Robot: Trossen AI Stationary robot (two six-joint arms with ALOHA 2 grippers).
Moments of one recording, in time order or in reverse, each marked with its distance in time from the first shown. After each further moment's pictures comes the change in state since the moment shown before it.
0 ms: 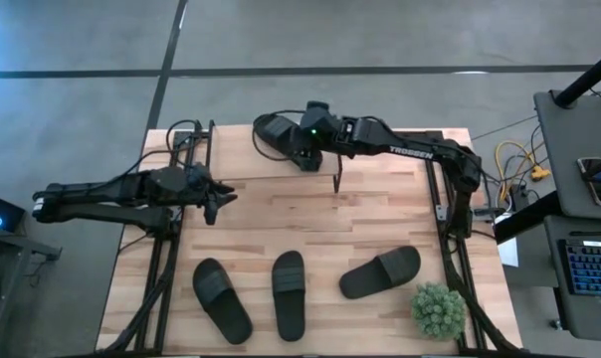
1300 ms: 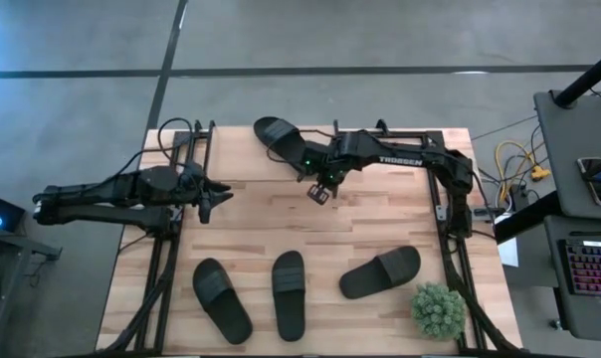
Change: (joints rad) left arm 0.000 -0.020 -0.001 -0.009 0.004 0.000; right arm 0.067 0.054 0.000 -0.592 -0.226 0.922
